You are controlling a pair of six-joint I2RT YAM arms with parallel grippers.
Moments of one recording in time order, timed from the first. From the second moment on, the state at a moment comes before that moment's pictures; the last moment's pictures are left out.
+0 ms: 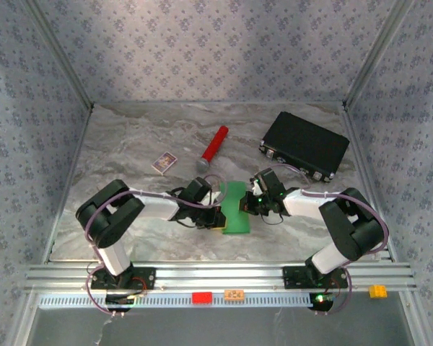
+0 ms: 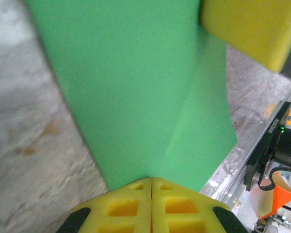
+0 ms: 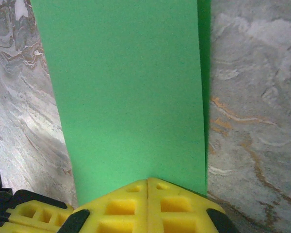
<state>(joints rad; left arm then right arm) -0.84 1.72 0.70 0.04 0.60 -0.82 0.55 1.54 0.59 -0.04 -0.39 0.73</state>
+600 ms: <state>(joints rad) -0.88 1.72 0.71 0.02 0.60 -0.85 0.55 1.53 0.58 -0.03 -0.38 0.73</state>
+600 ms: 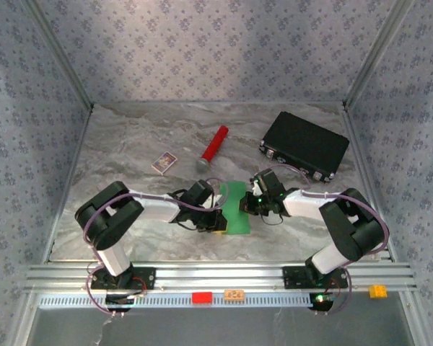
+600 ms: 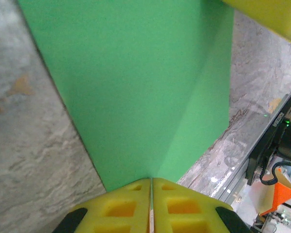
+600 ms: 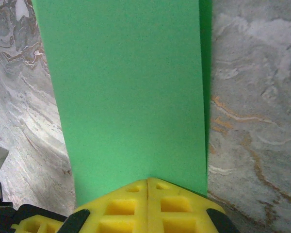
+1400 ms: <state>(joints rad) -0.90 1.49 0.71 -0.20 0.43 -0.74 0.55 1.53 0.58 -0.04 -0.38 0.73</state>
